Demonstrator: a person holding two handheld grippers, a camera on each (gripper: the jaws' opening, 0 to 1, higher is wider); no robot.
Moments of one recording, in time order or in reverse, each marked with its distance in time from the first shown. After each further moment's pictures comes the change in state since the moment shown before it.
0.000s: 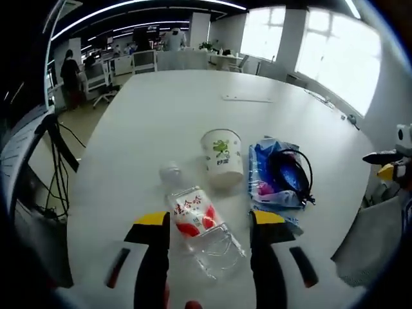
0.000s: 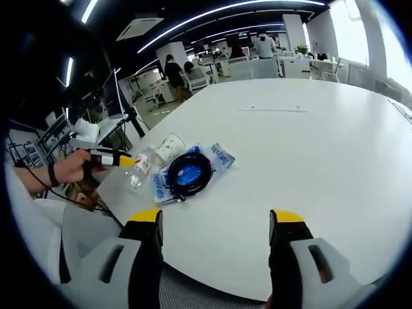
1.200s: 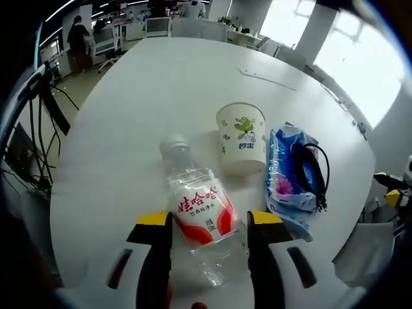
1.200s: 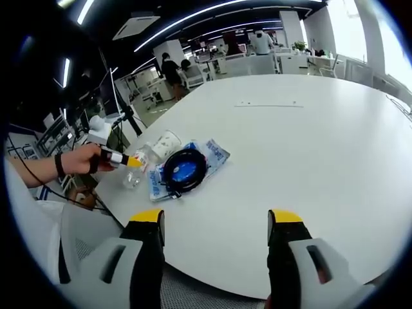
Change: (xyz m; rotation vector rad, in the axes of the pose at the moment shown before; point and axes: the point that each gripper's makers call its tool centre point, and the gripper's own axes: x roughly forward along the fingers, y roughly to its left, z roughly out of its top) left arm 0.029 0.014 -0.025 -0.142 0.171 -0.005; right arm 0.003 -0.003 -0.010 0.019 0.018 -0.011
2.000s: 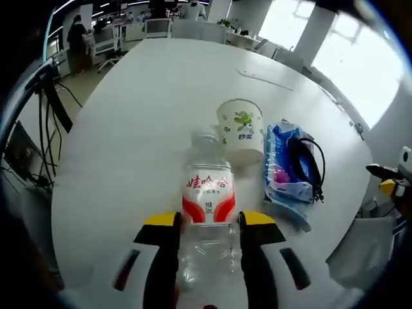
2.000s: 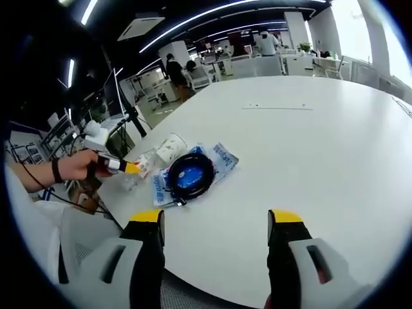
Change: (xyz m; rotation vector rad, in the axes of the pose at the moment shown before) left arm -0.014 0.003 -0.013 0.008 -0.011 -0.013; right arm 0.020 0.009 0.008 -0.009 -0.010 0.038
